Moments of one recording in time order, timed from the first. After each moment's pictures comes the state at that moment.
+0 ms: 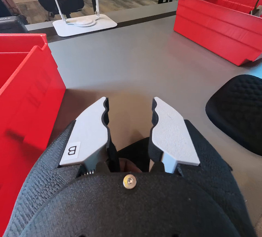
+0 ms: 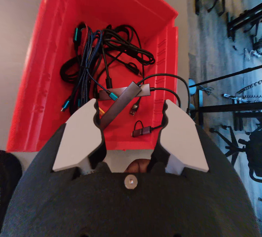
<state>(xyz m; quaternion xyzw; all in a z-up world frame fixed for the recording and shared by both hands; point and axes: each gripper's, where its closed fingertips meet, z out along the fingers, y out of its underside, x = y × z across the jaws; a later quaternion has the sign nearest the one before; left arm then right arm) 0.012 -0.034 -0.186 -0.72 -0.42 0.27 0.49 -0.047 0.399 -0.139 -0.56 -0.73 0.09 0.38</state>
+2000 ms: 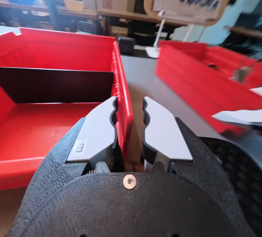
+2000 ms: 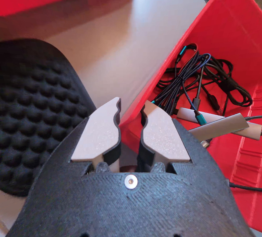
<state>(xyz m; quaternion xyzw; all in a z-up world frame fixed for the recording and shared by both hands) 0.039 -0.201 -0.166 -0.52 -0.55 0.41 0.50 0.011 -0.038 -0.208 -0.21 -0.90 0.30 0.25</state>
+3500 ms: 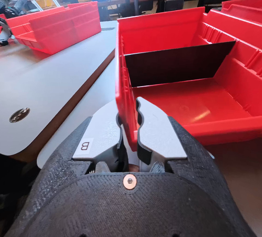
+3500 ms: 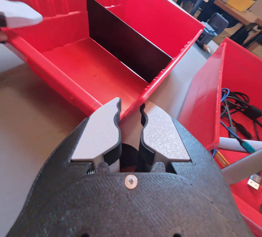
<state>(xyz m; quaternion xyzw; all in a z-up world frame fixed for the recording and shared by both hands) 0.102 -0.385 -0.184 -0.49 -0.62 0.52 0.31 0.044 -0.213 -0.195 -0.15 -0.83 0.47 0.26</state>
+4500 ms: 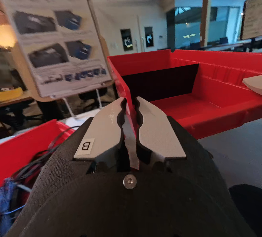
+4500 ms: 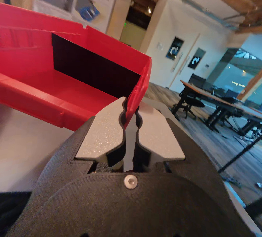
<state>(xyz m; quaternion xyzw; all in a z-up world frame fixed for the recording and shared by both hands) -0.040 0.110 -0.052 -0.58 -0.30 0.46 0.61 -0.005 0.294 -0.066 -0.38 -0.55 0.42 0.62</state>
